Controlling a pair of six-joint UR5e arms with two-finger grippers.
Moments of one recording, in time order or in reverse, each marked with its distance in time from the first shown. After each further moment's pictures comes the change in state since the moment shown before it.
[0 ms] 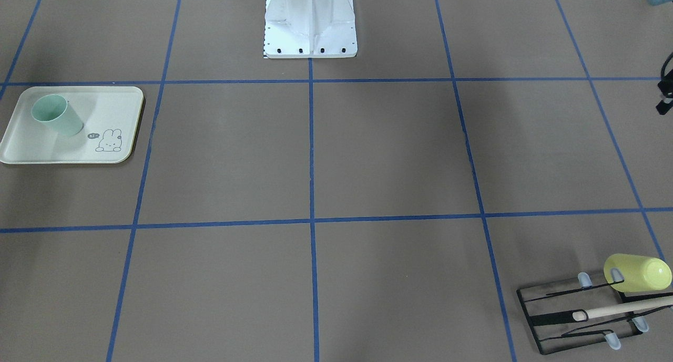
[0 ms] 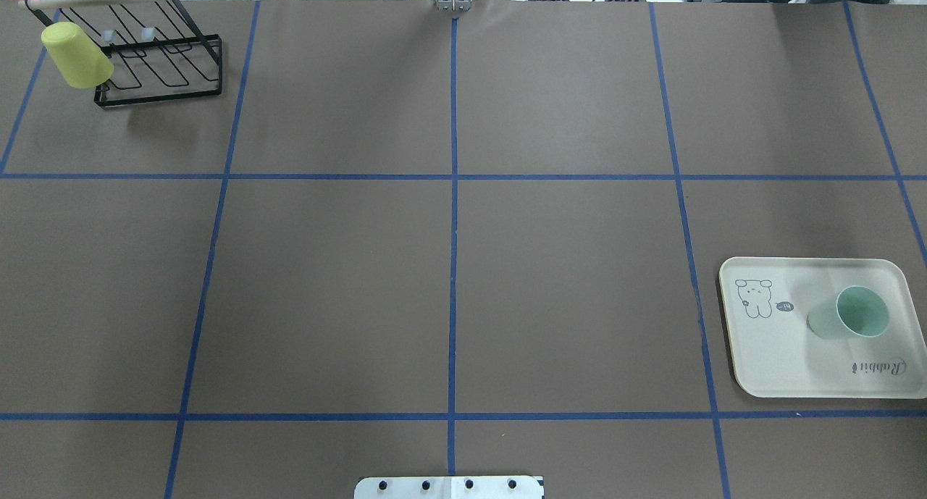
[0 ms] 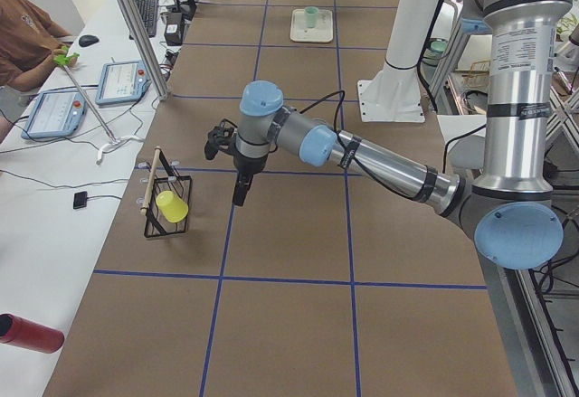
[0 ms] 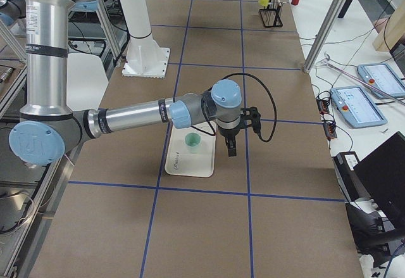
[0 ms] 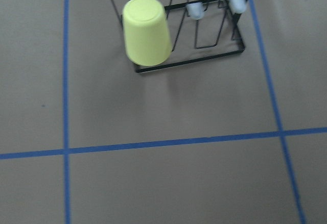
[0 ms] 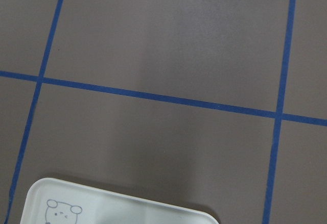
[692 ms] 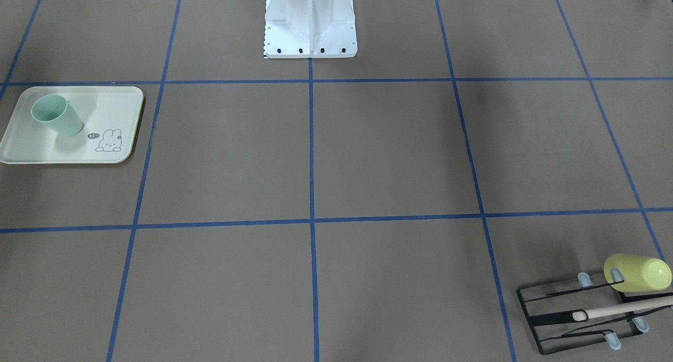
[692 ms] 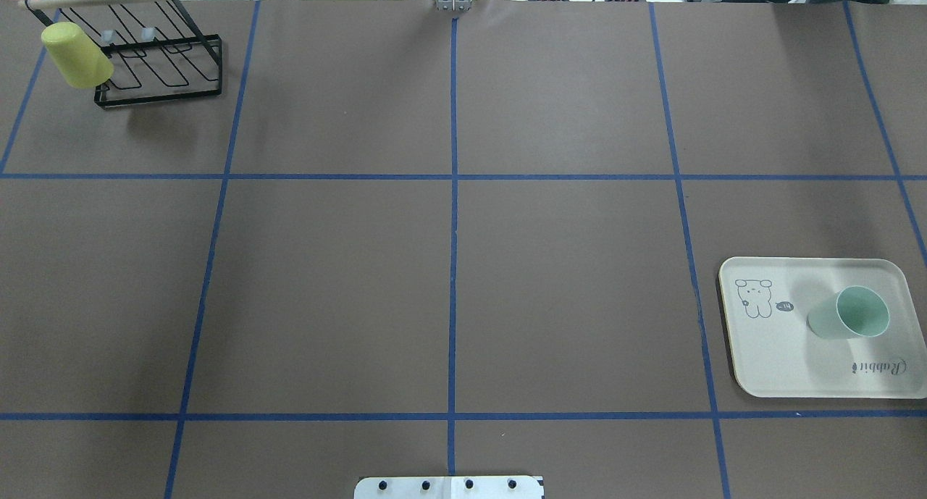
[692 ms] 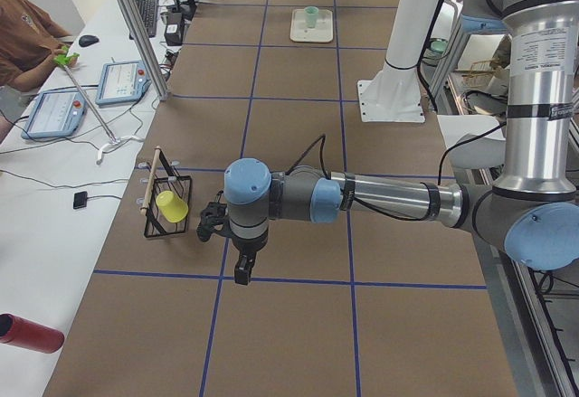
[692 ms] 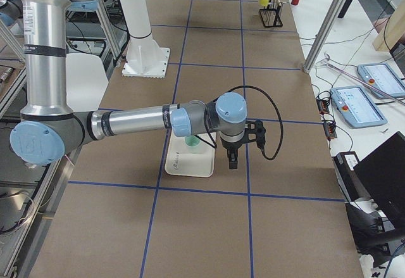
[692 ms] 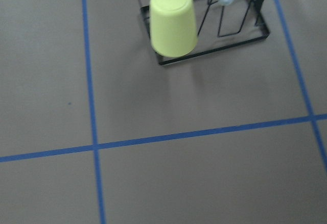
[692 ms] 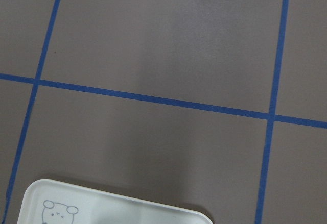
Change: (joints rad) left arm -0.145 0.011 0.210 0.081 -0.055 0.263; right arm 0.055 0.035 -0.068 -0.054 0.025 -0.035
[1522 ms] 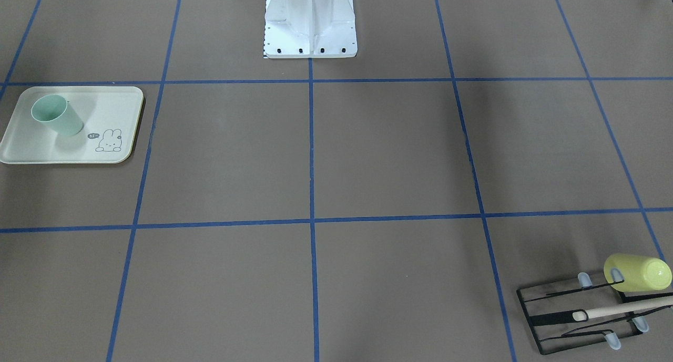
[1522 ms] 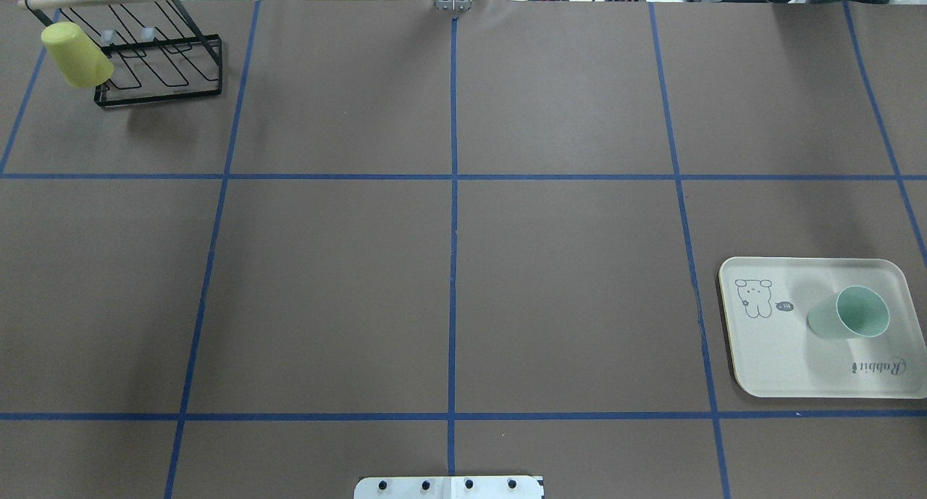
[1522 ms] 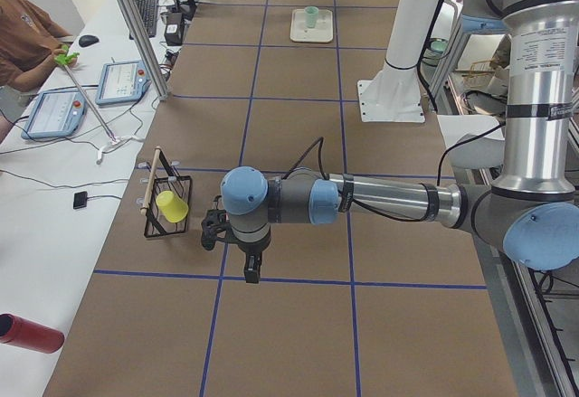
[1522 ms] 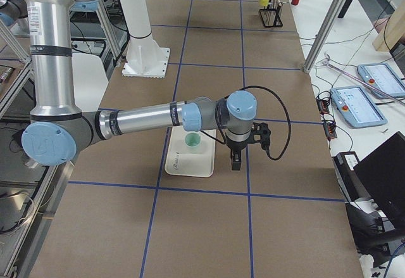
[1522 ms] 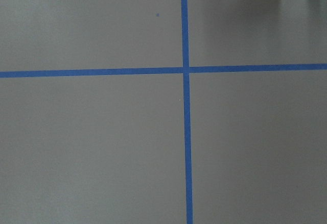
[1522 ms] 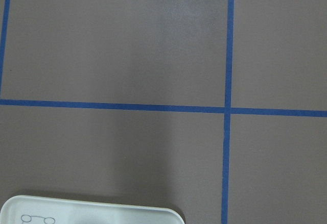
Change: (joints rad) left arm 0.000 -0.006 0.010 0.067 -0.085 -0.077; right arm -0.045 0.039 -0.023 -0.086 -0.088 -0.010
